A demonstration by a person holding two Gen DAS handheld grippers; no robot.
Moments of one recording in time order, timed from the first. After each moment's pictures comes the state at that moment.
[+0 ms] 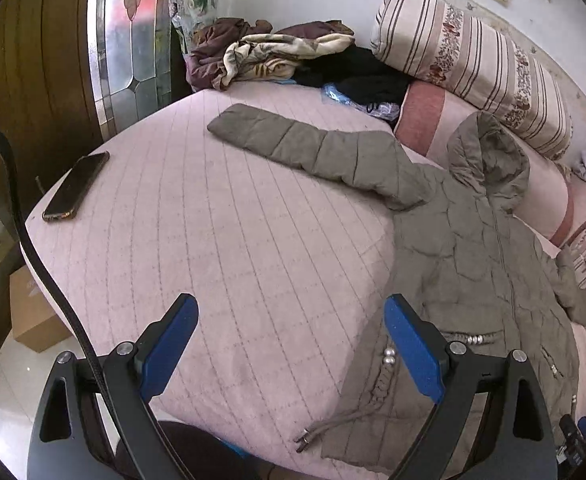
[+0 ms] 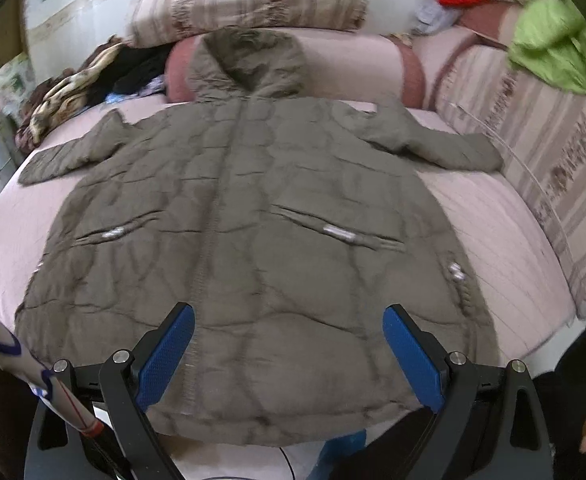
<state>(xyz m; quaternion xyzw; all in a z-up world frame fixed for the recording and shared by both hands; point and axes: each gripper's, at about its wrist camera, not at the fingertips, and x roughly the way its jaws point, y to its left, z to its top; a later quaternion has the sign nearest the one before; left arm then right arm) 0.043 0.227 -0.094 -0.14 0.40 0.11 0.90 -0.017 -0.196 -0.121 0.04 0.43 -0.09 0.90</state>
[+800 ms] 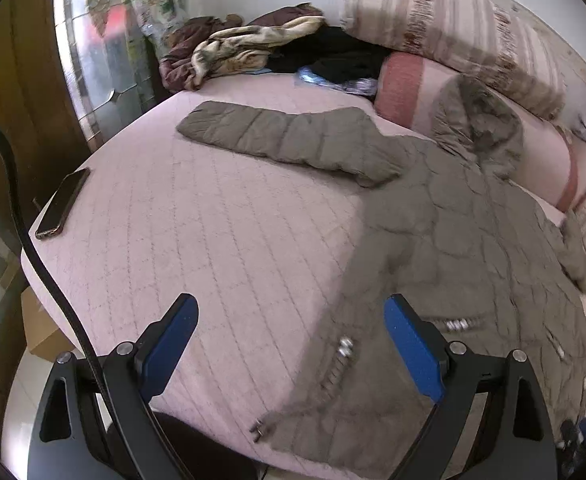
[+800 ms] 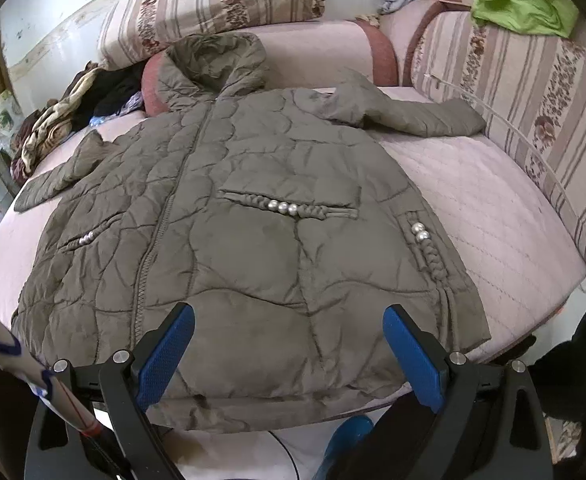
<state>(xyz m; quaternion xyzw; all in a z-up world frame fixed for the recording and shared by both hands) 0.068 0.170 -0.089 -0.09 0.42 0.12 0.89 -0.033 -0.229 -0.137 0.07 0.42 -0.07 0.90</state>
